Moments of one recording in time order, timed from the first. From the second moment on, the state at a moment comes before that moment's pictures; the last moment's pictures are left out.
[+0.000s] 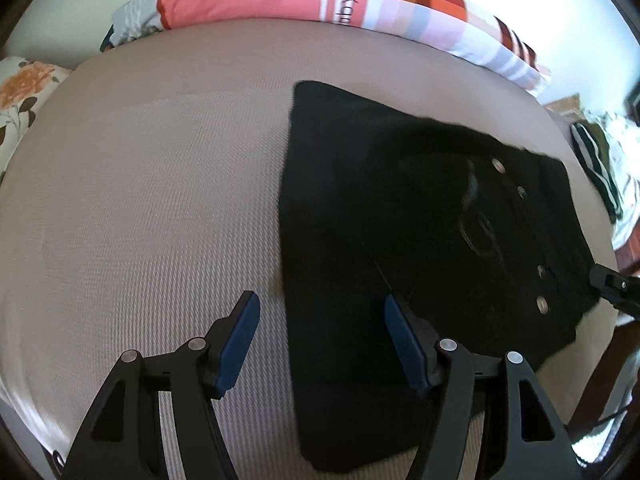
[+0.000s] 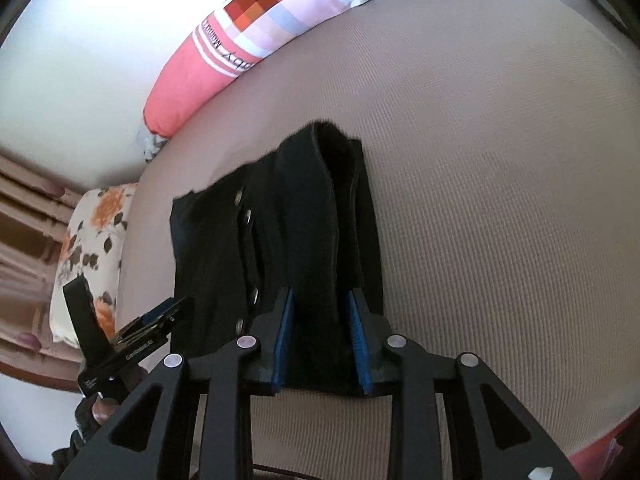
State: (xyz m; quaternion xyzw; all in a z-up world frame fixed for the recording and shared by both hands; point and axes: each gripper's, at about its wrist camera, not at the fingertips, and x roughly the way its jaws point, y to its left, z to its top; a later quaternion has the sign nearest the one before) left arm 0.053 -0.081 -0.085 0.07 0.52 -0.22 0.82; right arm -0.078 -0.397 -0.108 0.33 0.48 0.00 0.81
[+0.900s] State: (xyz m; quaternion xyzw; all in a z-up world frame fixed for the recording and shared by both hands) left arm 0.025 -0.082 -0.091 0.11 0.51 -0.22 0.83; right arm -0.103 -0.383 -0.115 0.28 0.49 -0.06 0.82
